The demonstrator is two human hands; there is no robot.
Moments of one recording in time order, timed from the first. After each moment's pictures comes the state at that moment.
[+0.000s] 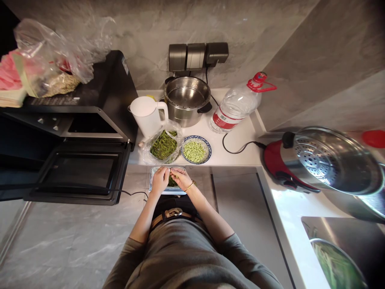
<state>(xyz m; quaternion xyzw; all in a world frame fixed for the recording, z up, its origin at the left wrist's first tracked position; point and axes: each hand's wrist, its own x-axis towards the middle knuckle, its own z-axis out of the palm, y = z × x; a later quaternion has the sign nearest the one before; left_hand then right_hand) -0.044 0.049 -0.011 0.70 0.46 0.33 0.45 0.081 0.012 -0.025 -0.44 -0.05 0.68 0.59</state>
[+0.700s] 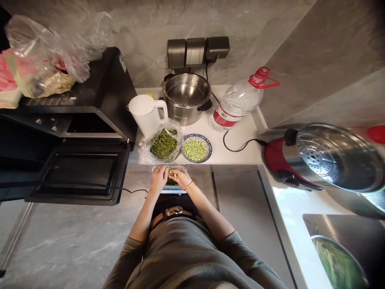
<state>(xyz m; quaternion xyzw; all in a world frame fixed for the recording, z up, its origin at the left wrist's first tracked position) -0.050 0.055 -0.019 0.84 0.45 0.25 0.18 0.078 0.015 -0.018 -0.45 -0.02 0.68 0.57</state>
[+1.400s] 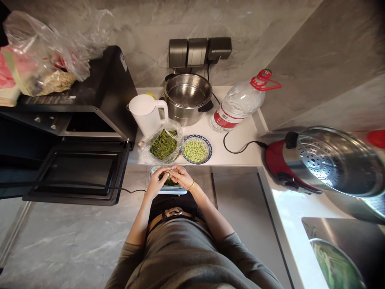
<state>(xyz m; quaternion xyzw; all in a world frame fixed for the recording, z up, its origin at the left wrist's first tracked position) -0.060 0.052 -0.028 0.70 0.41 0.29 0.50 0.093 0.012 -0.033 -0.39 -0.19 0.72 0.54</state>
